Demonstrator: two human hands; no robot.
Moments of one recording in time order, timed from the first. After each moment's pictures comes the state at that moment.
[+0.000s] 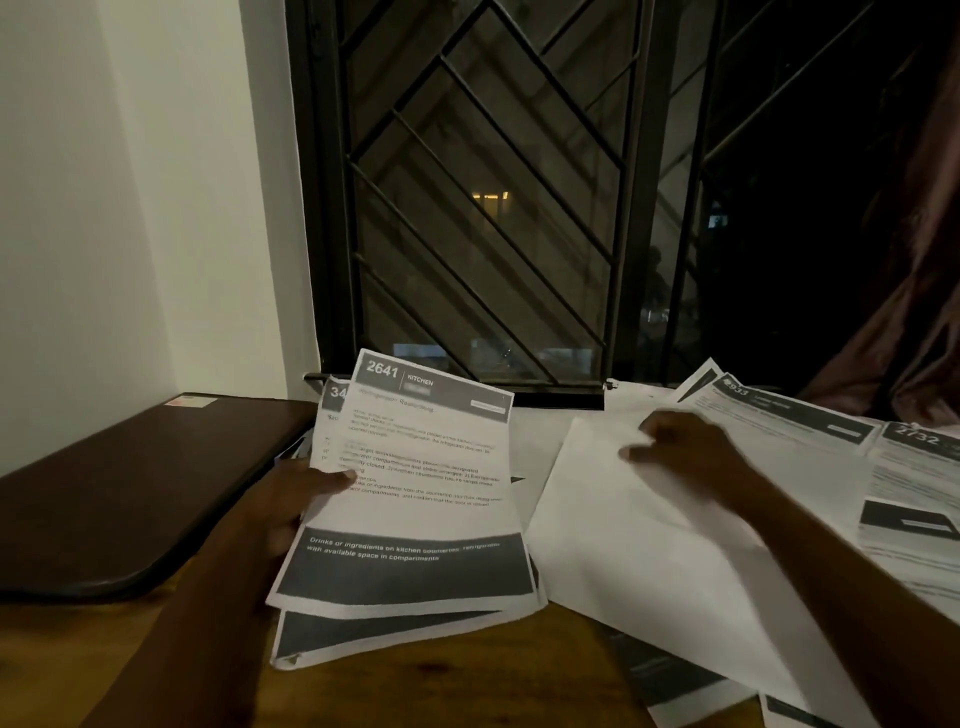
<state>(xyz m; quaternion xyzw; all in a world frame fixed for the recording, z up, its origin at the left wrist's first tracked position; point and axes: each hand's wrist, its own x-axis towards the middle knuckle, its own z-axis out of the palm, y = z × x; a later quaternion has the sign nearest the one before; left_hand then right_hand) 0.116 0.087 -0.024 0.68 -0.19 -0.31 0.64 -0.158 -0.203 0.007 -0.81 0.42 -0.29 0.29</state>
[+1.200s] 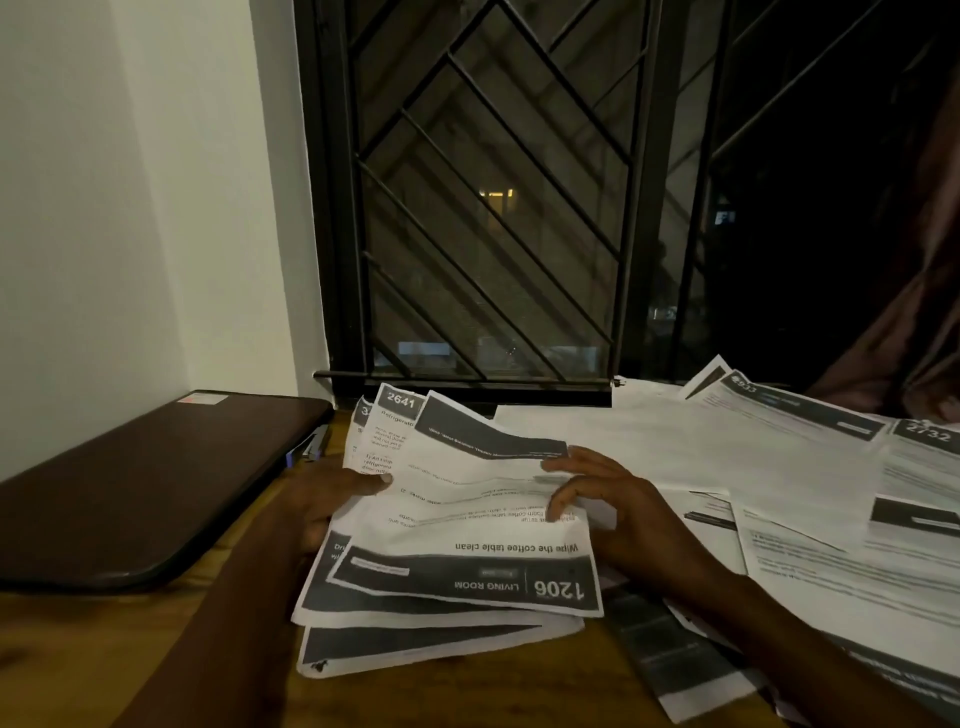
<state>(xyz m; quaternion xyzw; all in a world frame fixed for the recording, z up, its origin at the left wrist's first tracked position) 0.102 0.075 -0.020 0.68 -0.21 -0.33 0.62 -0.148 -0.121 -0.039 -0.92 0.06 -0.30 0.23</state>
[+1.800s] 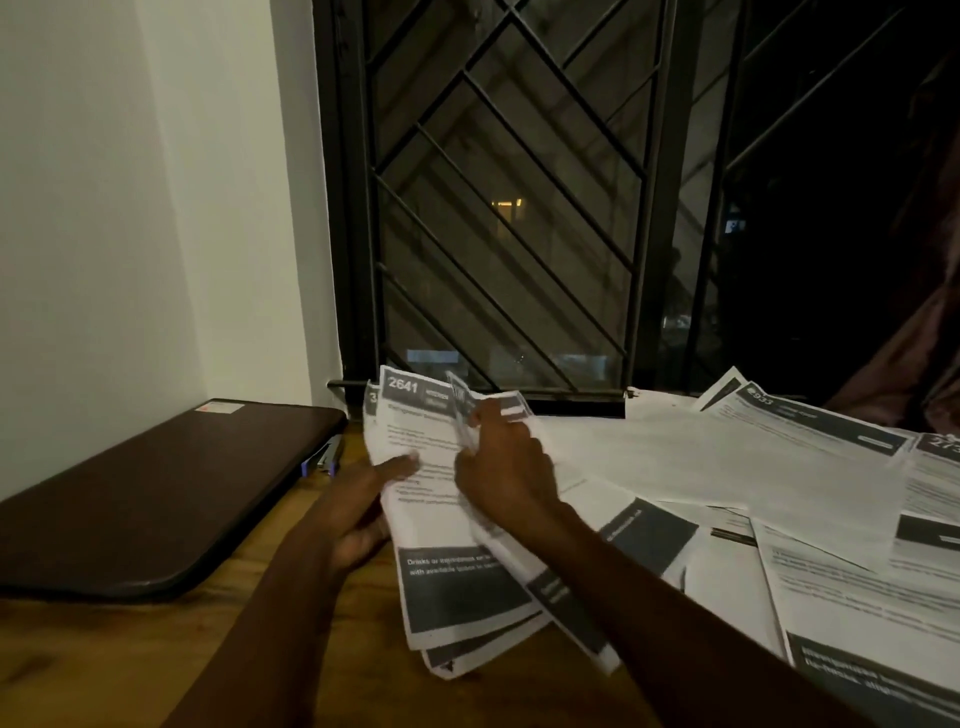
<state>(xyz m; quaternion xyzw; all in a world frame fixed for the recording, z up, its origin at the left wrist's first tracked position) 0.076 0.066 -0.019 0.47 -0.21 -0.39 0.77 -0.042 -0.034 0.020 -0.89 0.28 -0.29 0.22</state>
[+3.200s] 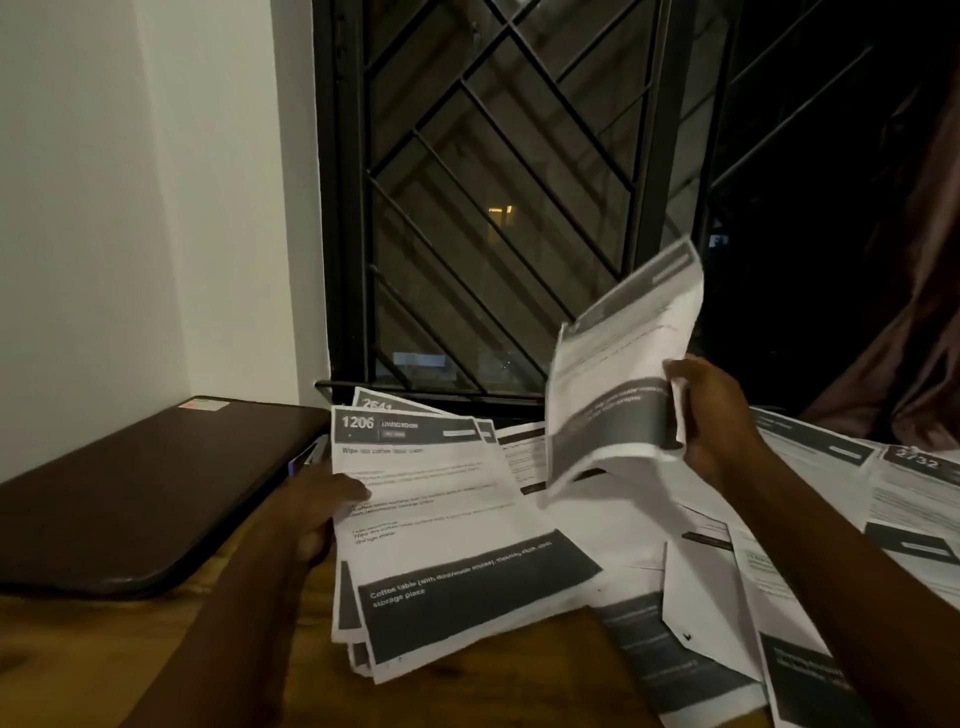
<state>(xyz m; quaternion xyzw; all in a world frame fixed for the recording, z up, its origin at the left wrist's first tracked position) 0.109 0.079 -0.027 0.65 -0.16 -0.29 0.69 -0.141 -0.169 0.063 -0.52 0.22 -0.46 0.68</state>
